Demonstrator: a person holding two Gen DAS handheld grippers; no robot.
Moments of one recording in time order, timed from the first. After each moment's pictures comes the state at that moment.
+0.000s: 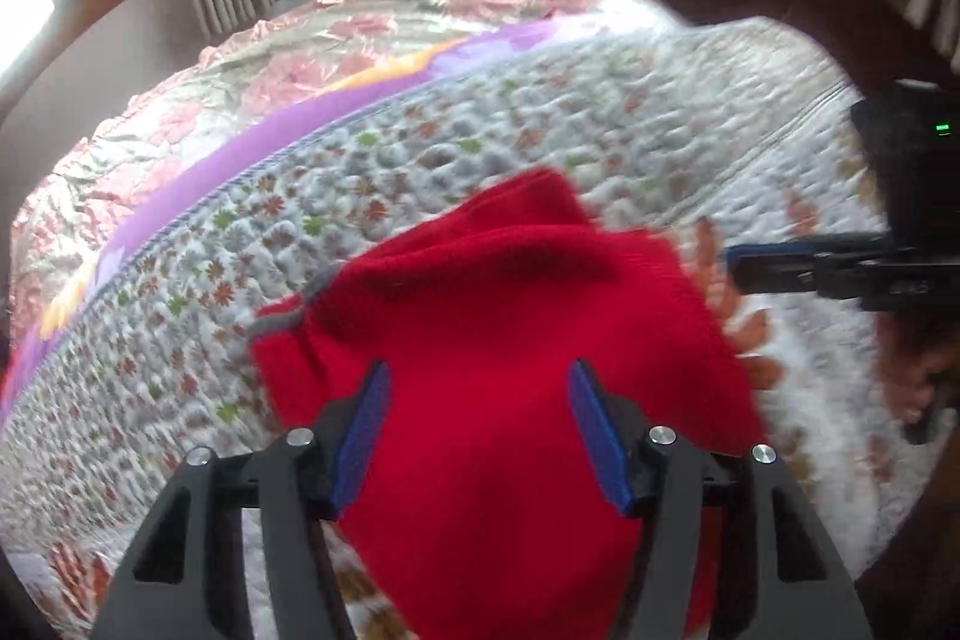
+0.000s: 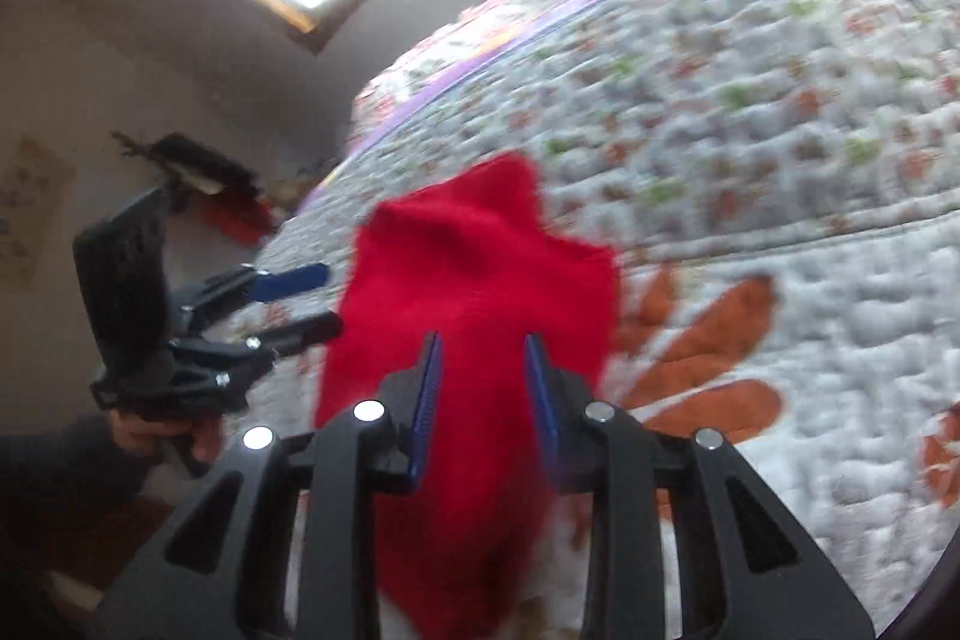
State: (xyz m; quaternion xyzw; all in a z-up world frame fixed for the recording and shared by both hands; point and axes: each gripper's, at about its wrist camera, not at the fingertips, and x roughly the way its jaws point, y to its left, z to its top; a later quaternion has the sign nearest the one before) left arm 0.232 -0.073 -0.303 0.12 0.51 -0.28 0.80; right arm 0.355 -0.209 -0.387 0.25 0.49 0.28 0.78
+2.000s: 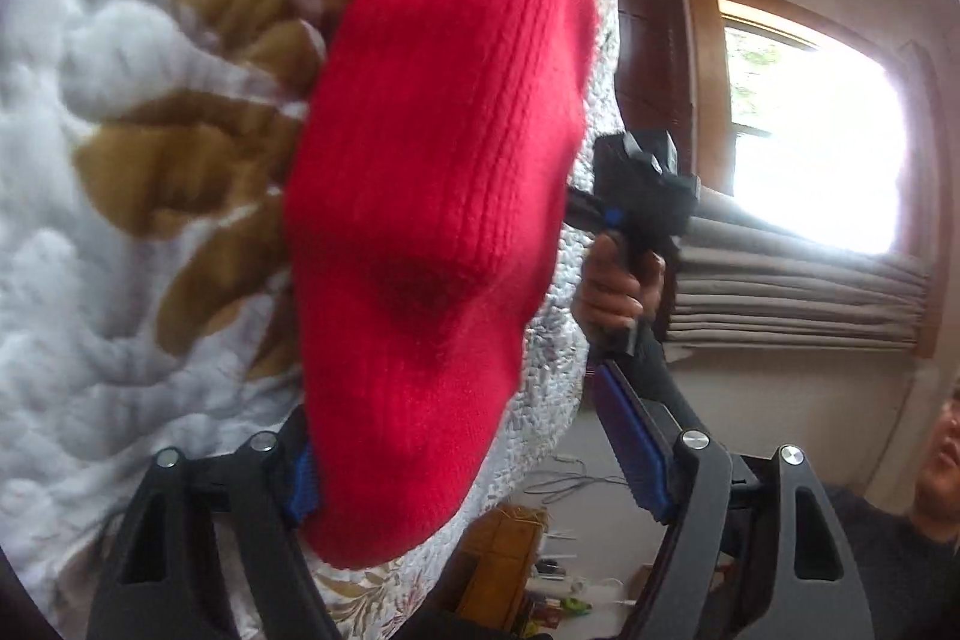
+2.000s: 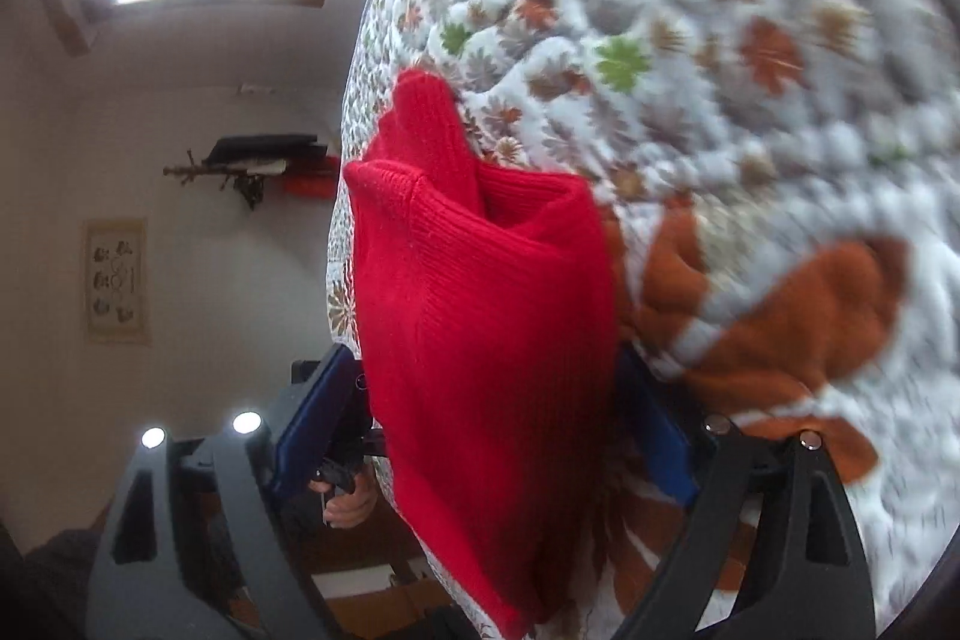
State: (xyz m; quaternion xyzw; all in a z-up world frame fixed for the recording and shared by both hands) left arm 0.185 0.053 -0.473 -0.43 0.62 -0.41 0.51; right arm 0.423 -0.260 -0.468 0.38 0.60 0.35 0.61
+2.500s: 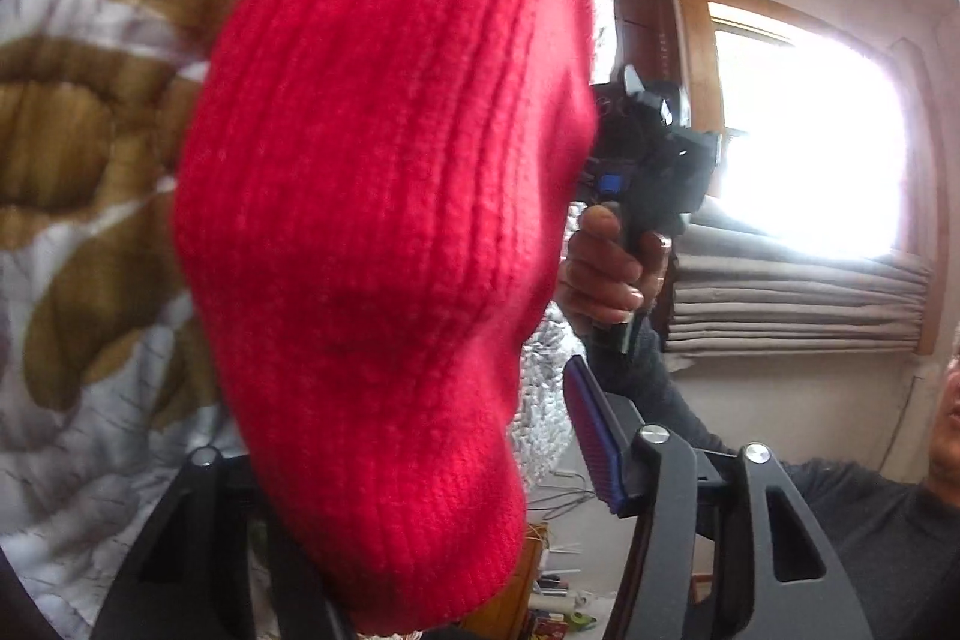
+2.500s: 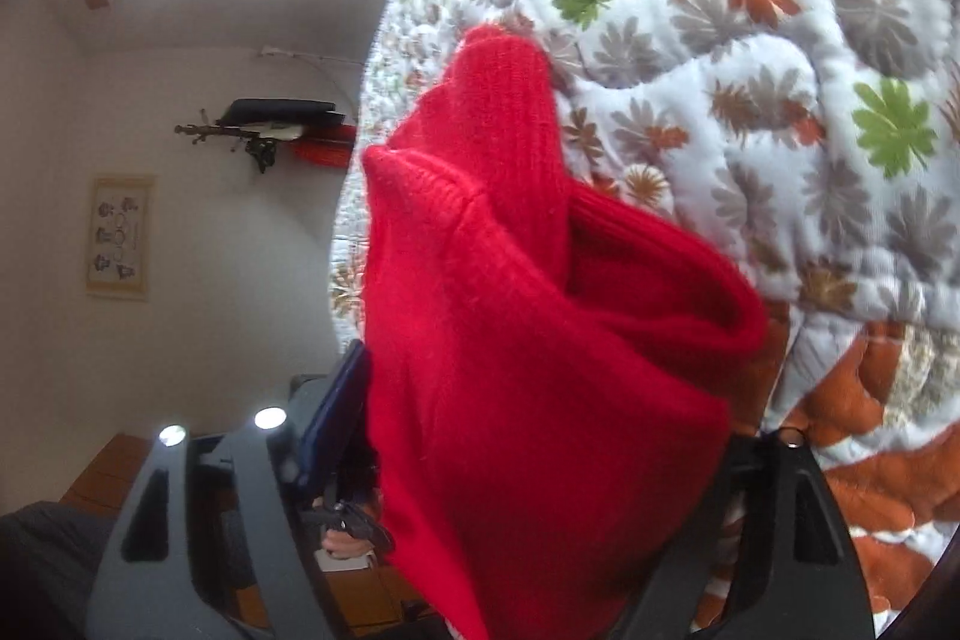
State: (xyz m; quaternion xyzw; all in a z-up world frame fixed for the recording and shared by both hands) left arm 0.182 0.024 -0.476 -0.42 0.62 -0.40 0.54; right arm 0.425 -0.223 -0.463 0.35 0.59 0.38 0.62
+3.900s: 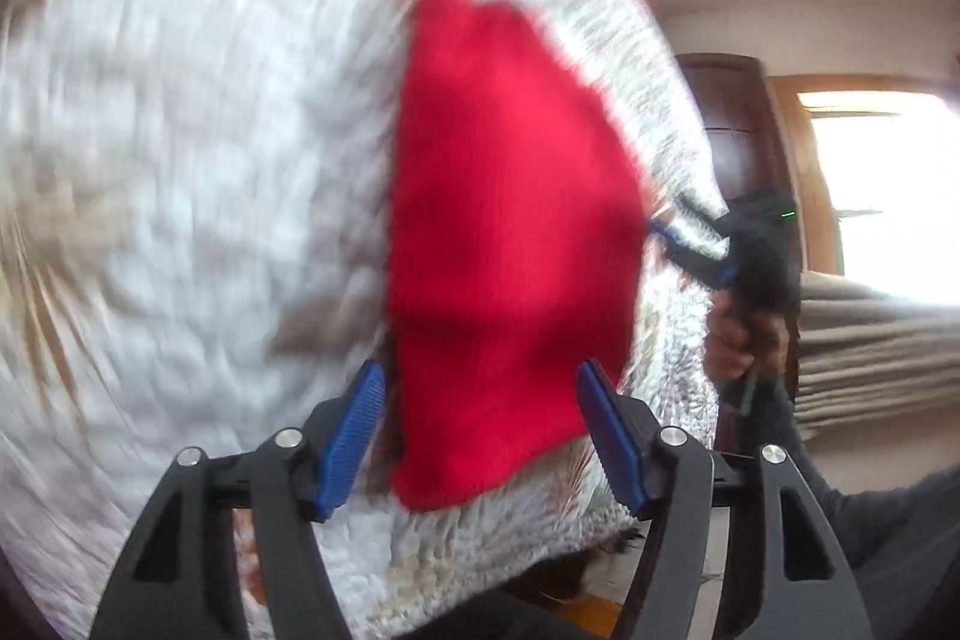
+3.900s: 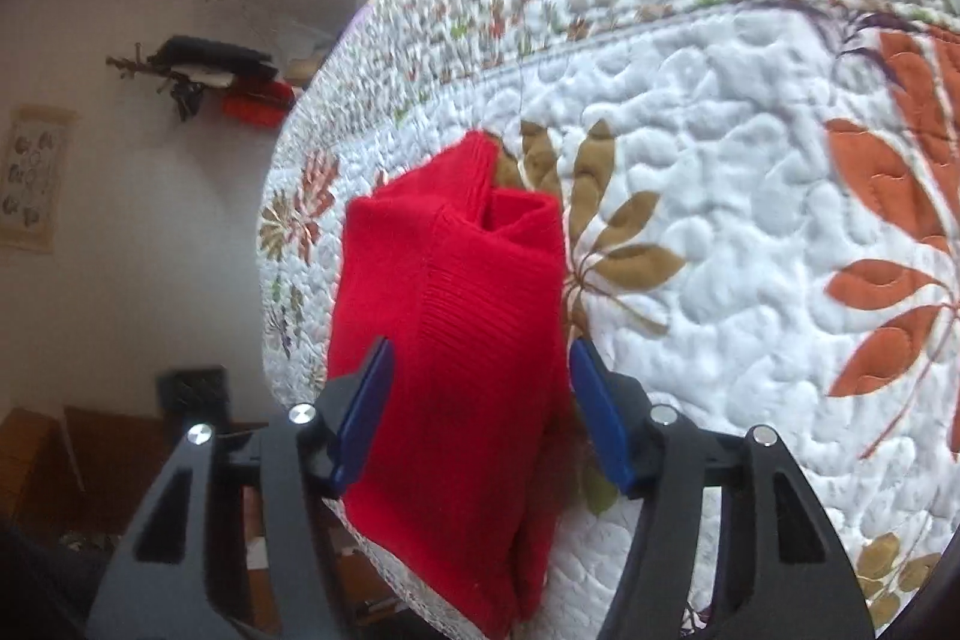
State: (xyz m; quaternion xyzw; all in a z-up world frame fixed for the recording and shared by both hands) left arm 0.102 0.177 -0.373 -0.36 0.56 -0.21 0.71; right arm 0.295 -0.076 -0.406 0.23 0.62 0.32 0.68
